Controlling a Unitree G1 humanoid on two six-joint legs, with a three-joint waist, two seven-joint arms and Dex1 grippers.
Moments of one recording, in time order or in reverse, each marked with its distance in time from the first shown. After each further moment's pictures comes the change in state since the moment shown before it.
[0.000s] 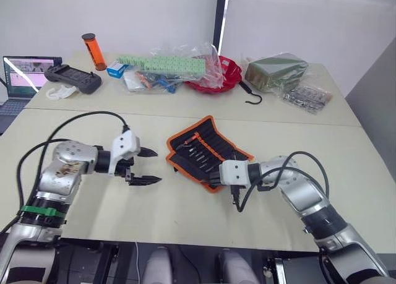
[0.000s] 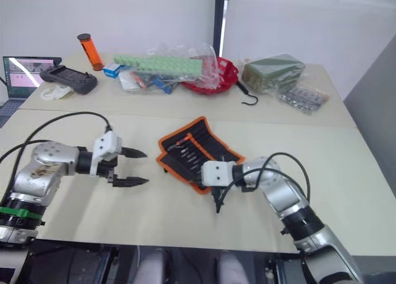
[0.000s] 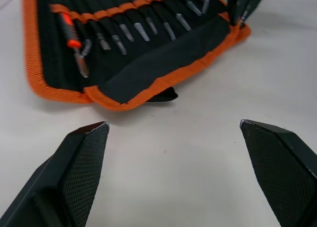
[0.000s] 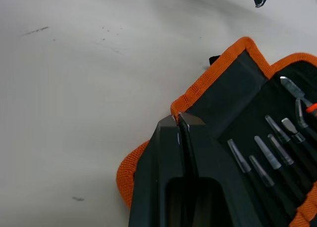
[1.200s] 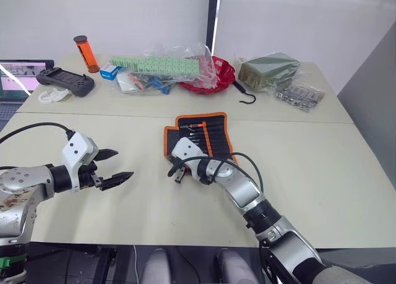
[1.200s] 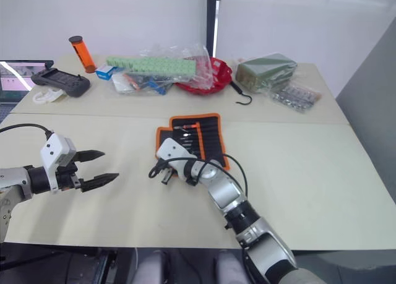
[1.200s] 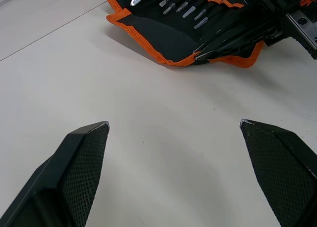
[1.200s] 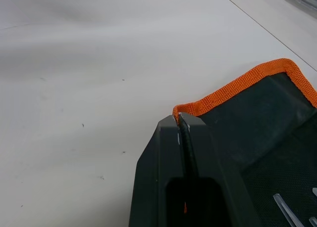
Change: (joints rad) left arm 0.417 0.070 0.467 -0.377 -0.146 0.335 0.295; right arm -0.156 0.496 0.075 0.277 -0.083 0.278 -0.549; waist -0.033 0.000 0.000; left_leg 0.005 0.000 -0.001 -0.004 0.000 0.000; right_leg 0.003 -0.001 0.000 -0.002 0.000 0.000
